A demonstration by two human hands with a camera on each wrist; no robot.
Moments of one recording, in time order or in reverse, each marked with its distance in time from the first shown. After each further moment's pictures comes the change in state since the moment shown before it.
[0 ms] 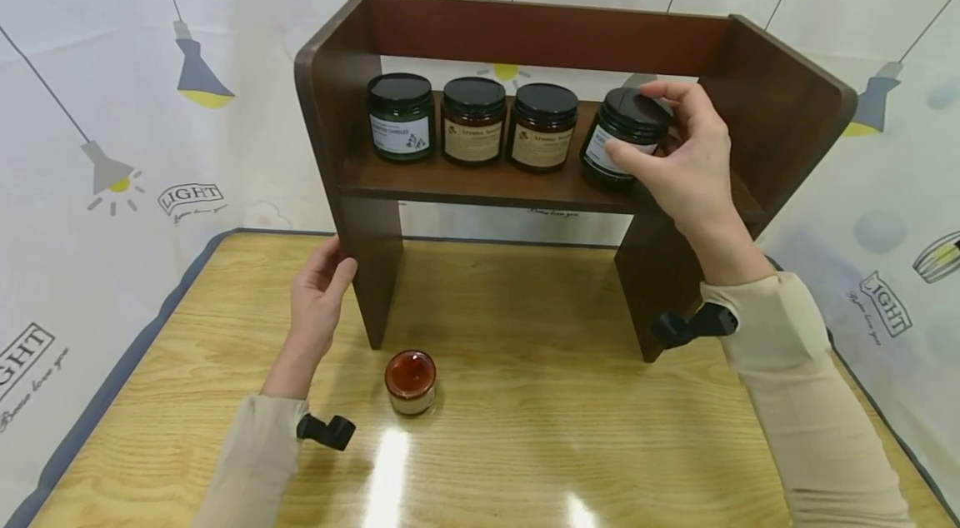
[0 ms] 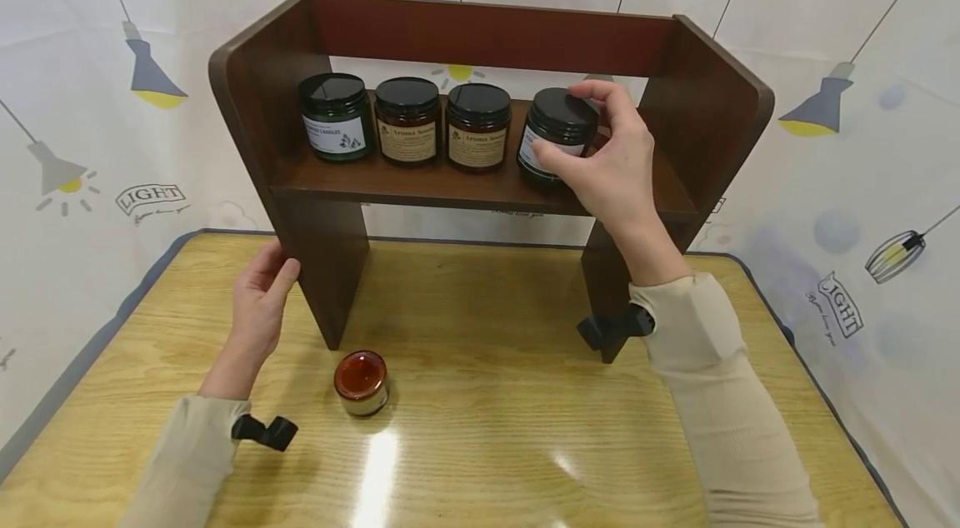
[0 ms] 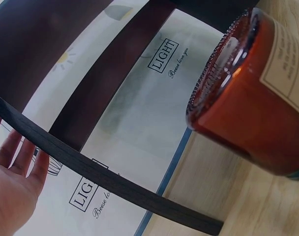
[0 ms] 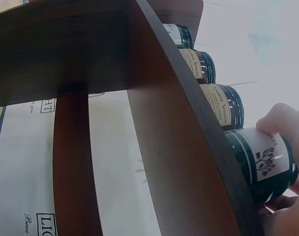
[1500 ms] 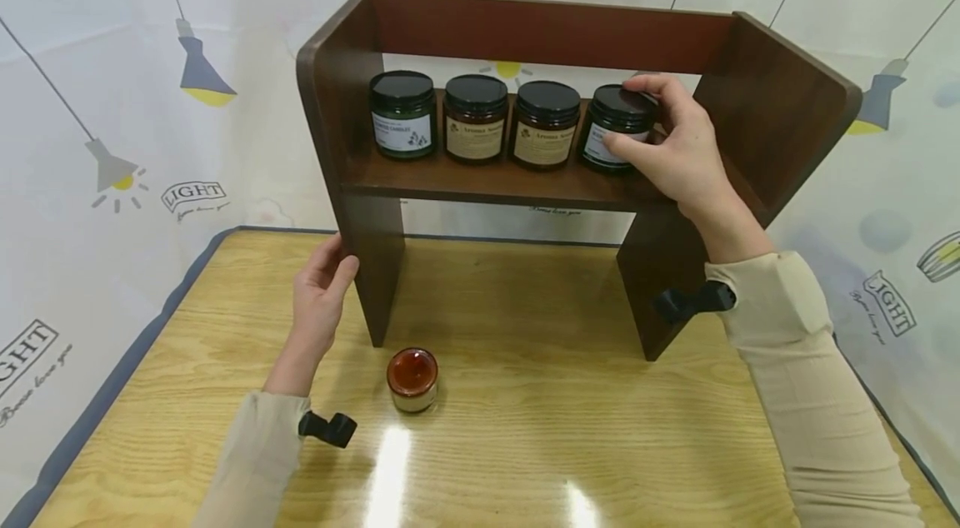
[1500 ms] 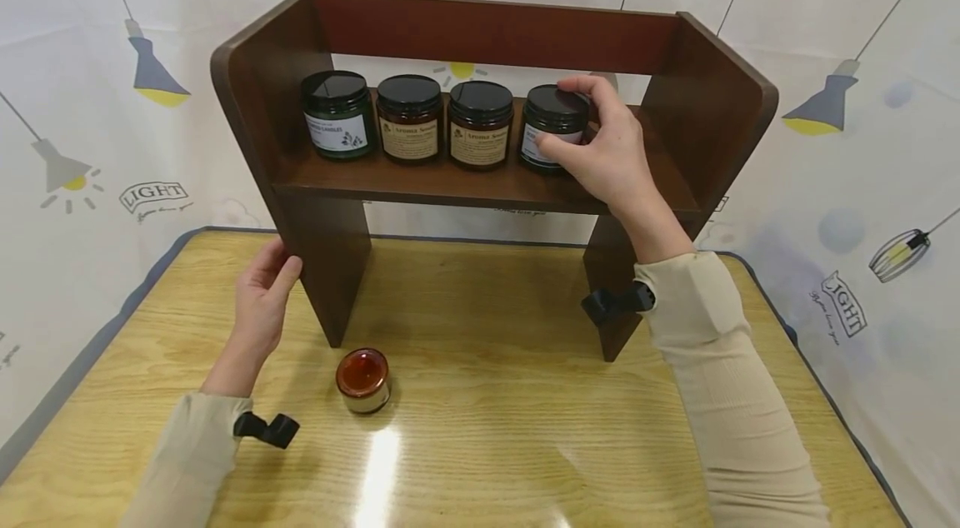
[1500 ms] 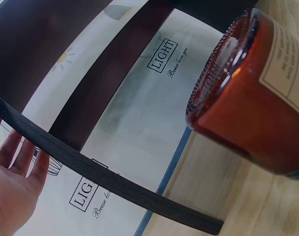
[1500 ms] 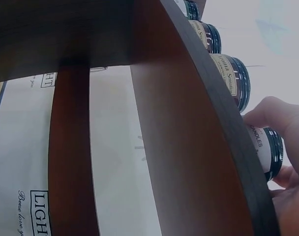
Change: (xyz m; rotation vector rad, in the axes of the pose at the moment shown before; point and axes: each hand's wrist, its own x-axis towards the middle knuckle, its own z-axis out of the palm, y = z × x) left_hand 0.000 0.001 0.000 -0.007 -0.013 -0.015; right_hand 0.016 0.007 -0.002 -0.092 -0.188 0.096
